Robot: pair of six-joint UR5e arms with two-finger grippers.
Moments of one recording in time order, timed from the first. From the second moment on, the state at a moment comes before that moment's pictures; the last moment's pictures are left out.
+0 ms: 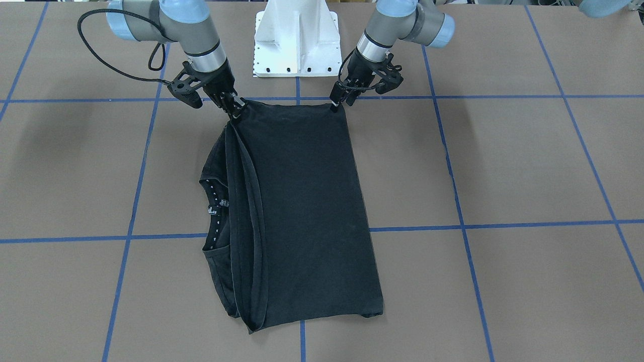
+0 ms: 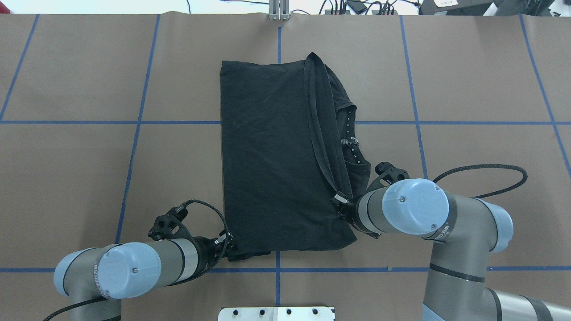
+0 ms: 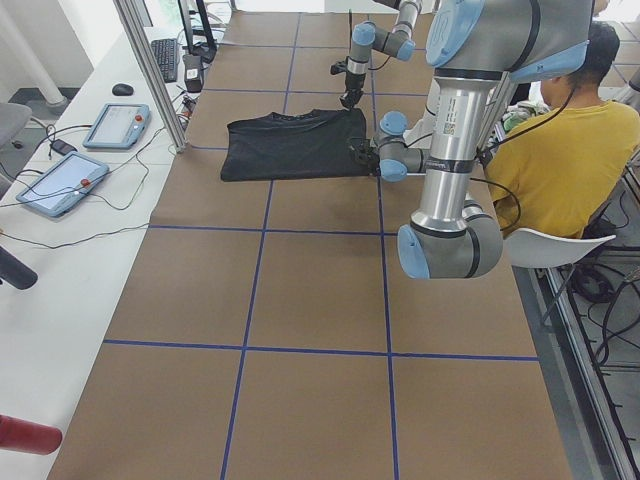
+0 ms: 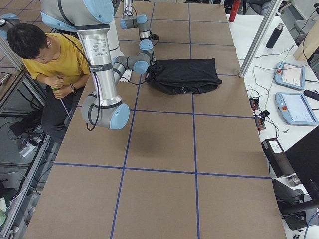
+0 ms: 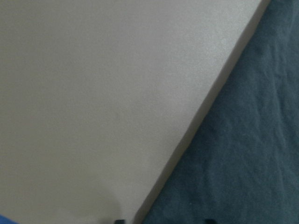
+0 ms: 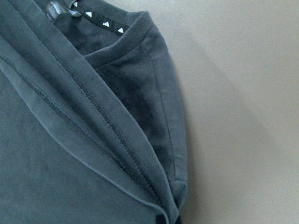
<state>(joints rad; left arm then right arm) -0.17 -1.85 -1.87 -2.14 -1.53 -2.15 0.35 -1.27 1.98 -1.37 1.71 2.04</state>
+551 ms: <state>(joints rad) -0.17 -1.84 -1.92 -2.14 -1.53 -2.14 0.35 -1.28 2.01 -1.38 1.72 2.04</state>
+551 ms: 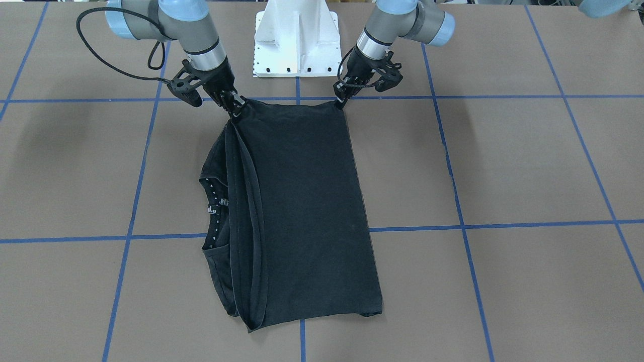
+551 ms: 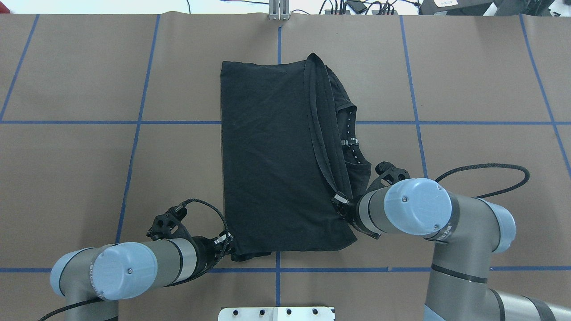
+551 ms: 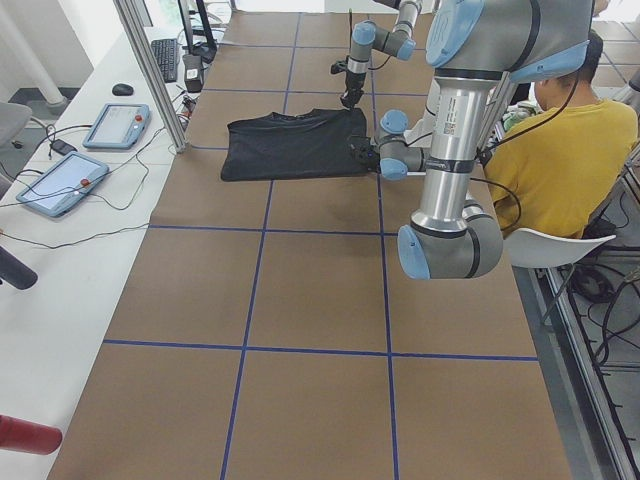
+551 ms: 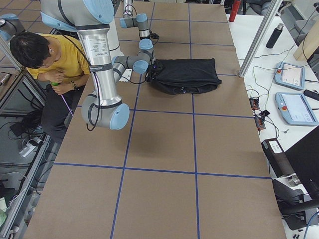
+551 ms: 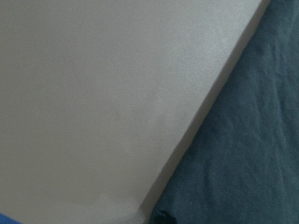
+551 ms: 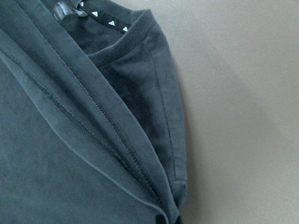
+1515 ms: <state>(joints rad) -0.42 -1.92 -2.12 -1.97 -1.71 -2.08 0.49 -1.37 2.19 -1.38 1.88 2.10</state>
